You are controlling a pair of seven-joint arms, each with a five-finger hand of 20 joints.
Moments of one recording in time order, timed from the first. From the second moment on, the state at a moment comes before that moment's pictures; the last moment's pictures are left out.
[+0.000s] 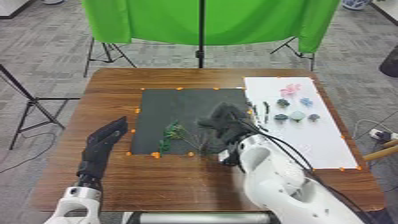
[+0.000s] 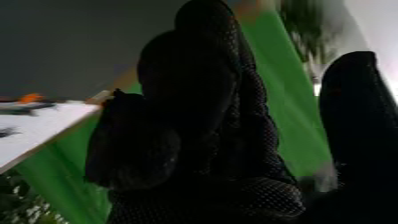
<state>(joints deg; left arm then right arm) 122.9 -71.0 -94.2 -113.9 67.0 2.7 12.5 -82.9 -56.2 49.2 -117.1 -117.9 -0.9 38.3</state>
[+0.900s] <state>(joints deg) 122.9 -70.8 -94.1 -113.9 67.3 2.3 12.4 -80.7 -56.4 43.7 -115.4 -108.1 -5.4 37.9</state>
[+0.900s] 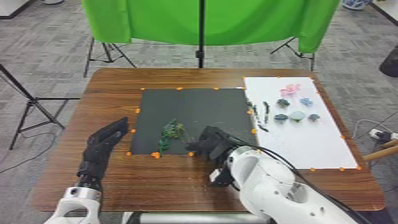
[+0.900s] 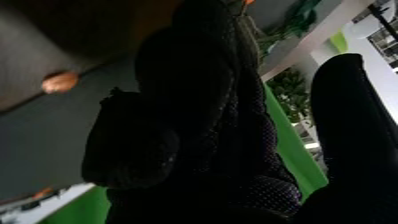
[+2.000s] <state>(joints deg) 125.1 -71.5 -94.9 -115.3 67.5 2.8 12.1 -68.9 -49.3 50.3 -99.8 -120.4 -8.2 44.3</state>
